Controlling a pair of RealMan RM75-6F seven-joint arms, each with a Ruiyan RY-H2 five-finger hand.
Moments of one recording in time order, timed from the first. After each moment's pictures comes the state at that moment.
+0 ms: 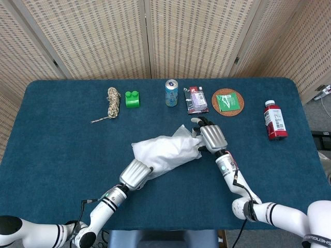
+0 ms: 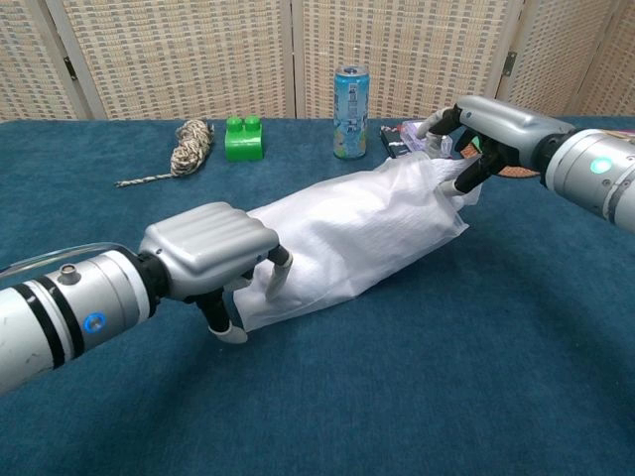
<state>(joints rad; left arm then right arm) -0.76 -1.73 -0.06 -1.55 1.17 1.04 0.80 0.72 -1.61 0.25 -1.36 -1.11 0.98 -0.16</state>
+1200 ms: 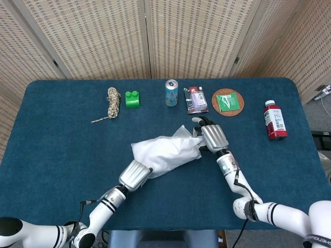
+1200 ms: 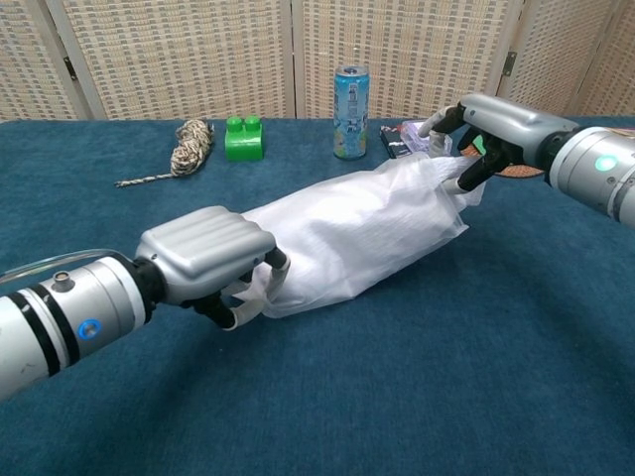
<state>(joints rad) -0.74 -1.73 -0.05 -1.53 1.21 1.05 0.73 0.71 -1.60 0.26 -1.36 -1.11 0.98 -0.15</state>
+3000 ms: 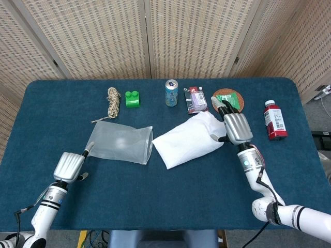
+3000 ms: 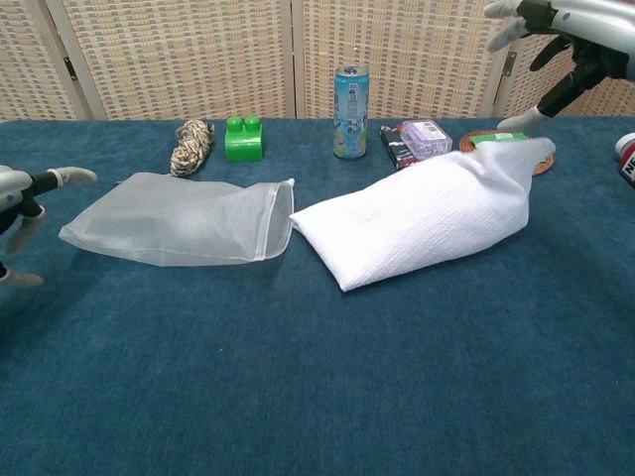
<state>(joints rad) -0.48 -1.37 -0.01 -1.54 1.25 1.22 0.48 0.64 -1.36 0.29 -1.57 -1.12 1.10 -0.17</state>
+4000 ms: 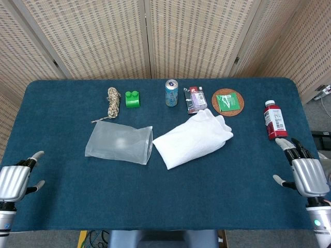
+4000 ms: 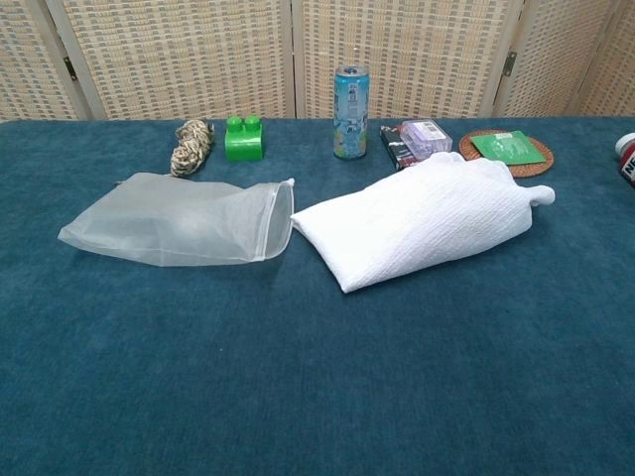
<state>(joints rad) -0.21 -1.11 0.03 -1.60 1.42 1.50 0.24 0.17 -0.99 -0.01 -1.80 -1.42 1.48 -0.08</state>
